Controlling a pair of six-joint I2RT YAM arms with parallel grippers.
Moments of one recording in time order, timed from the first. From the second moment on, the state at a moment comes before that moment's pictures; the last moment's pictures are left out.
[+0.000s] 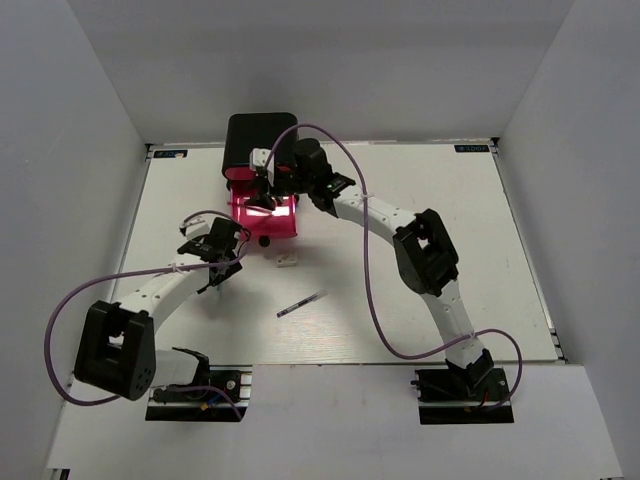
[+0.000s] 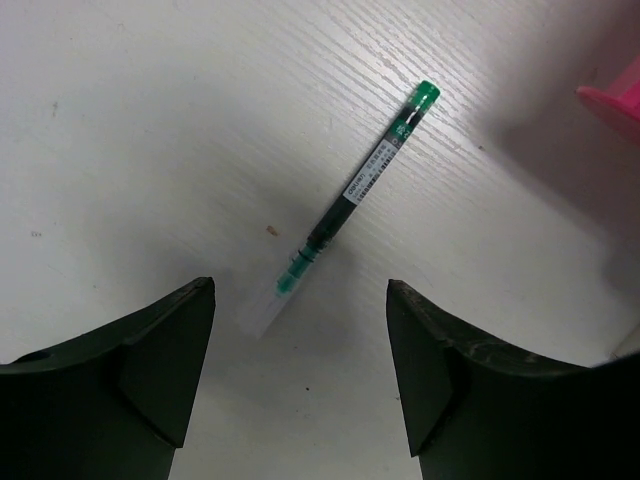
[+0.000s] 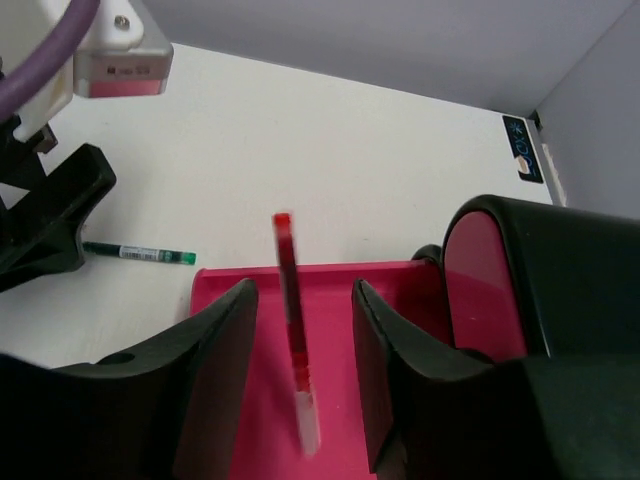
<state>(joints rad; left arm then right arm) -0.32 1.28 0.74 -0.63 -0.54 -0.83 0.75 2.28 1.93 0.13 -0.83 -0.43</state>
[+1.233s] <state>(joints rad) -0.31 1.46 0.76 -0.56 -0.40 -0.76 0.64 1.50 1.10 0.01 -0.73 -0.45</state>
